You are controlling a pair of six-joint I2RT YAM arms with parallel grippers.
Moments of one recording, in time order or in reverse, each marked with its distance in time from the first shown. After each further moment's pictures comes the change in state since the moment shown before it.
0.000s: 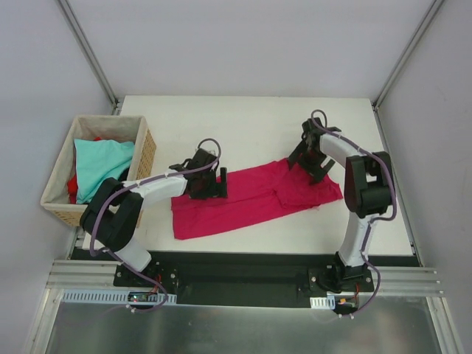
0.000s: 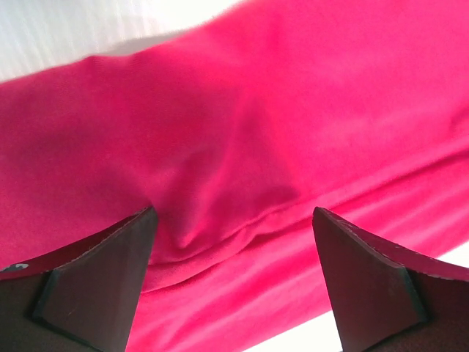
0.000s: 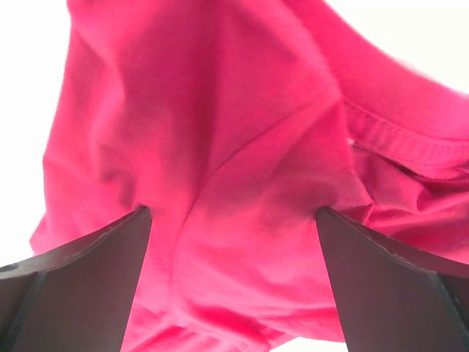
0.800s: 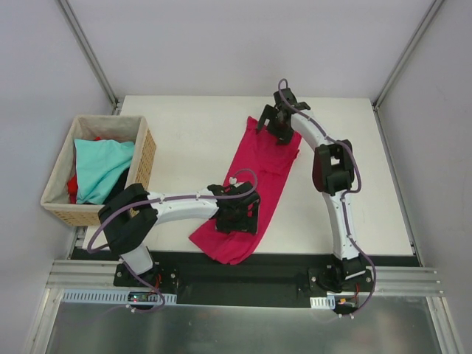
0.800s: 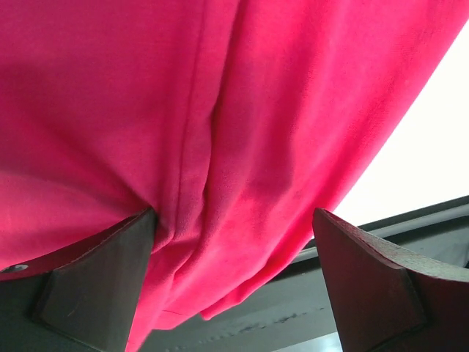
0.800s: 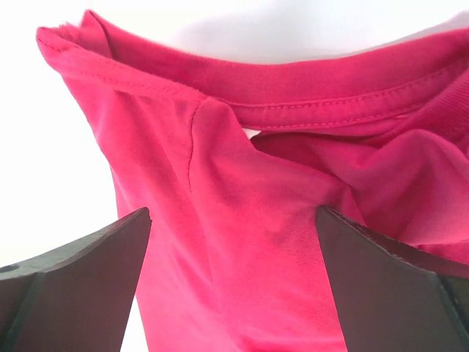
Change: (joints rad) left arm -0.467 0.058 0.104 -0.227 -0.062 -0.365; right arm 0.108 0.530 0.839 0.020 -0.146 -0.206
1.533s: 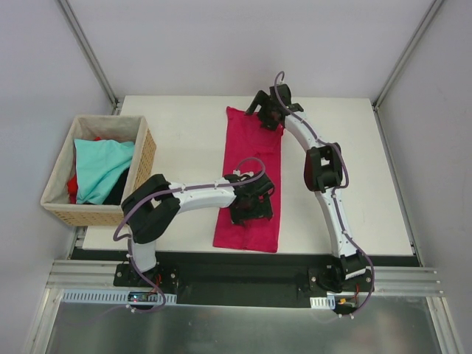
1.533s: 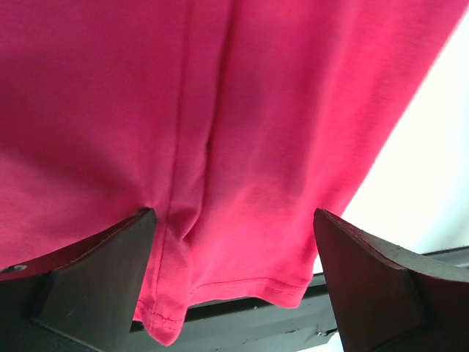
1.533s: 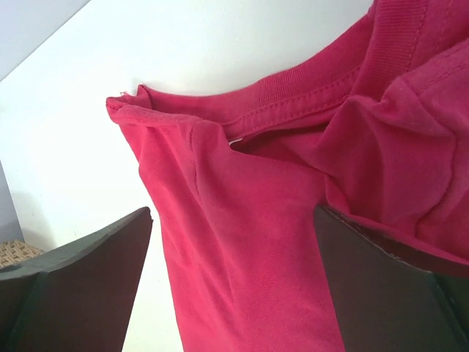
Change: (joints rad) left arm 0.012 0.200 0.246 -0.036 -0.014 -0.238; right arm 0.014 0.225 0.285 0.267 -0.114 0.102
